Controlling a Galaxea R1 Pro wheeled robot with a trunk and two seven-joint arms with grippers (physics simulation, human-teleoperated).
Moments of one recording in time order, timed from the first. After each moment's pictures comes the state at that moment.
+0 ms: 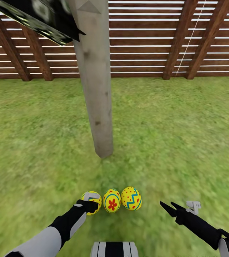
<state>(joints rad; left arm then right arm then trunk) -0.67 -0.05 -0.52 -0.42 0.39 0.21 0.17 -0.08 0.00 -0.49 -1.52 -0.12 0.61 0.96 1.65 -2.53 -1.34</state>
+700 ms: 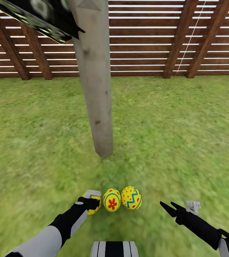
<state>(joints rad) -0.66 -0.05 -0.52 -0.46 0.39 0.21 0.17 -0.08 0.00 -0.49 -1.52 -0.12 0.61 0.96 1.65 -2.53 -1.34</state>
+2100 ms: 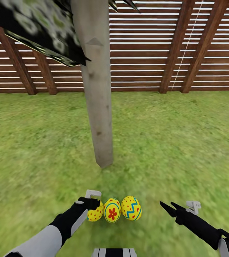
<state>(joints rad) -0.67 -0.05 -0.52 -0.47 0.39 0.25 0.17 -0.08 0.00 -0.49 -1.52 -0.12 0.61 0.96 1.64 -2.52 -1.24</state>
